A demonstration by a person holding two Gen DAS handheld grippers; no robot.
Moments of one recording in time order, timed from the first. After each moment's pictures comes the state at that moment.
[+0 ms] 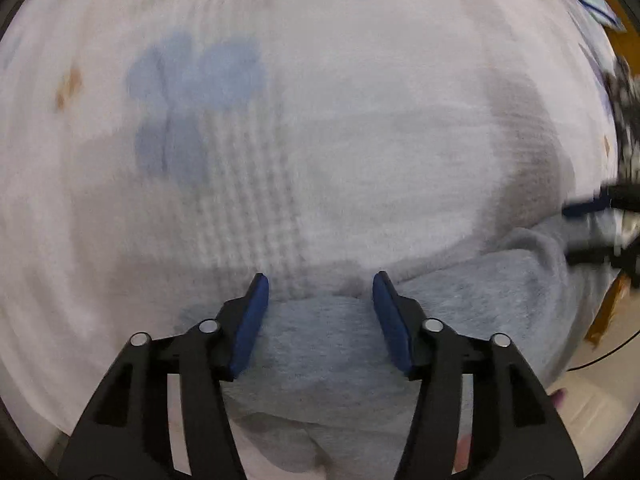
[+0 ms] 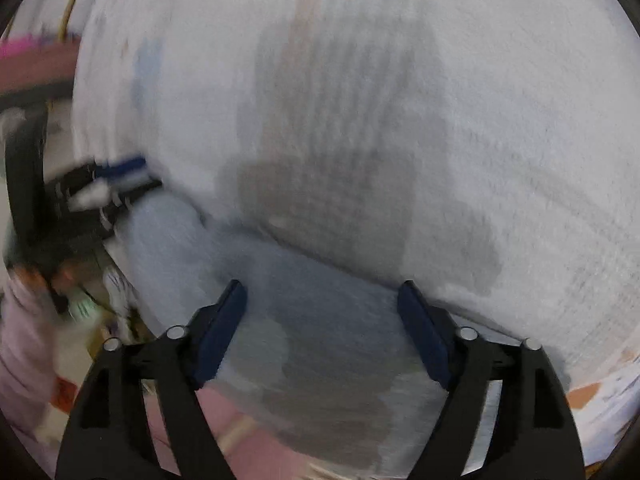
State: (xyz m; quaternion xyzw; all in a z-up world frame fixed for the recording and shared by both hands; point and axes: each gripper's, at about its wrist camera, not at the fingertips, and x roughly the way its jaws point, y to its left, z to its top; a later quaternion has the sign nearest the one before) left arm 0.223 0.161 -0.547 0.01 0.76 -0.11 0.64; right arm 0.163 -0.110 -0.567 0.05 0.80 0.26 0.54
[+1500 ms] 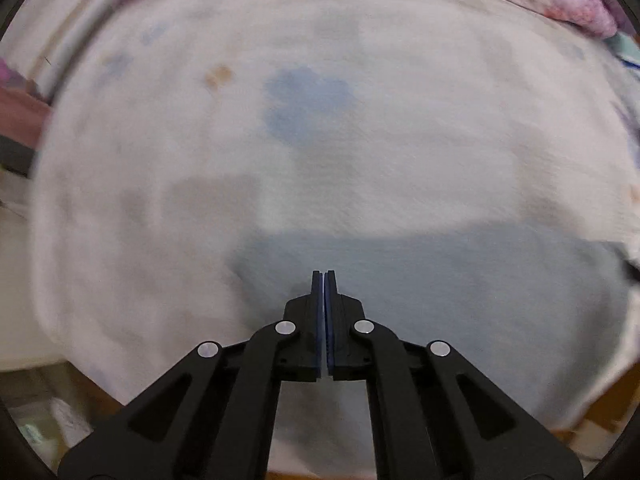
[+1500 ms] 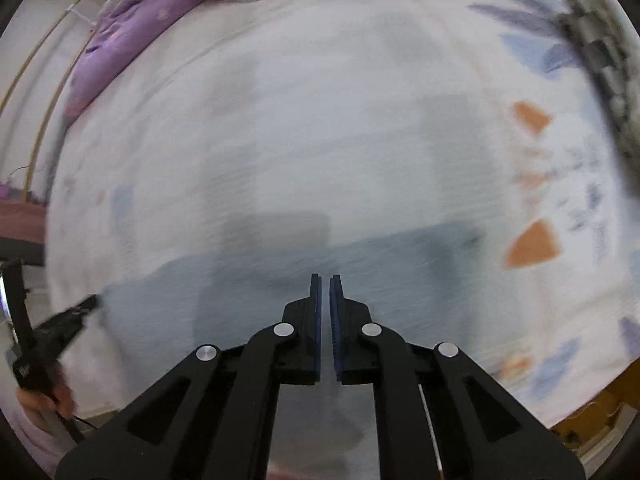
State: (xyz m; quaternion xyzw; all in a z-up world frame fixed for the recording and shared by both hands) left arm 0.111 0.145 -0.471 0.01 0.67 0.03 0.74; right arm 0.042 -0.250 -0.506 0.17 0.64 0.03 0.75
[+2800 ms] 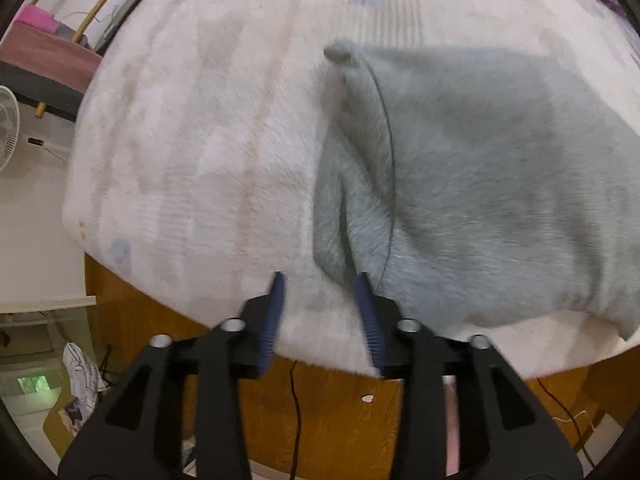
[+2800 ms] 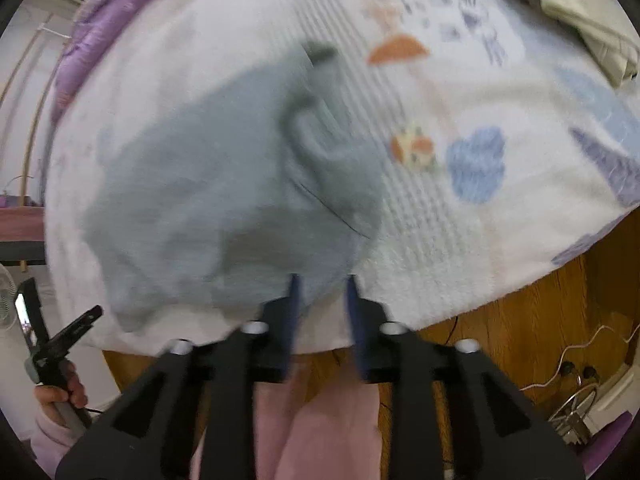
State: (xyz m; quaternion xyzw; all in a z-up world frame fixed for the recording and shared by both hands) left arm -0.023 0.229 -0.470 0.05 0.68 0.13 0.72; right arm -0.103 -0.308 -0.486 0.20 0.64 -0.03 0.74
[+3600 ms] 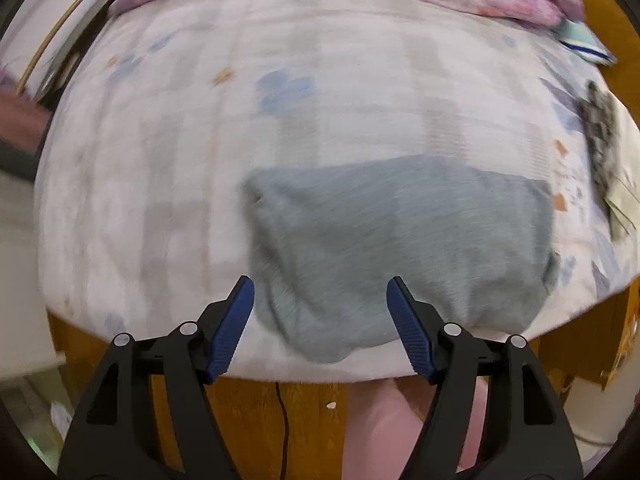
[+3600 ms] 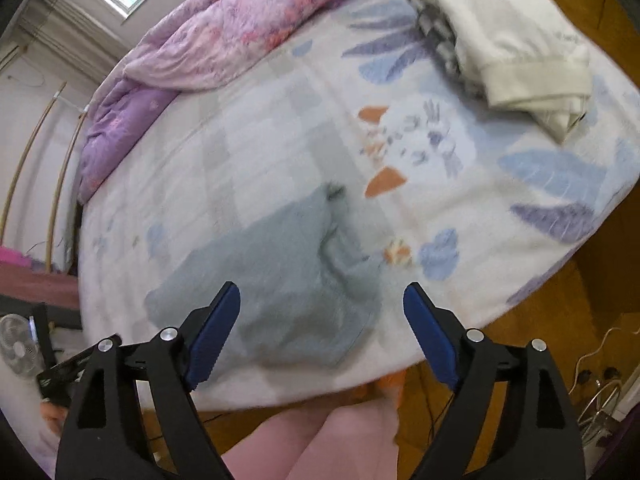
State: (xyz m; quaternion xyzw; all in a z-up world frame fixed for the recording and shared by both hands) left arm 0.022 0.142 -0.345 0.02 0.65 -0.03 0.76; right arm -0.131 -0.376 -0.292 0.26 0.52 -0.08 0.81
